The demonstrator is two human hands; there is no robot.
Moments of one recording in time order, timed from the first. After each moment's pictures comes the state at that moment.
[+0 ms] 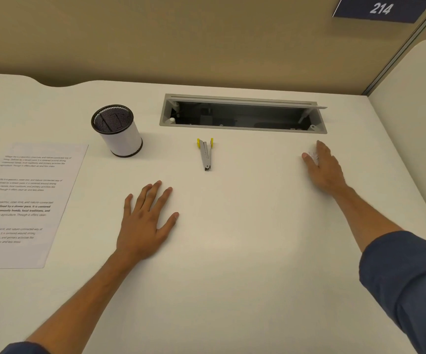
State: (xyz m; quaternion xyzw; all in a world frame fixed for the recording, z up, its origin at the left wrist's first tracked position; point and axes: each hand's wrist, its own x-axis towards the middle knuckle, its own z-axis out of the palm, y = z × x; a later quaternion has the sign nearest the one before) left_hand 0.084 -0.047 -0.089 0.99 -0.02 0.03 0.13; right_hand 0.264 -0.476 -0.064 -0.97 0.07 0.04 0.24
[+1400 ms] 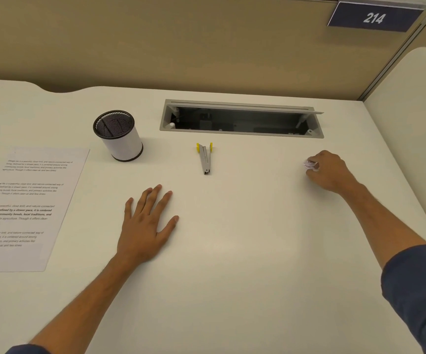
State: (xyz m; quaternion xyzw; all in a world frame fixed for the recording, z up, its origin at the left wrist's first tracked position) left_hand 0.083 -0.048 -0.087 0.99 -0.02 0.03 0.13; right_hand 0.266 -0.485 -0.031 -0.99 -0.04 0.04 0.10
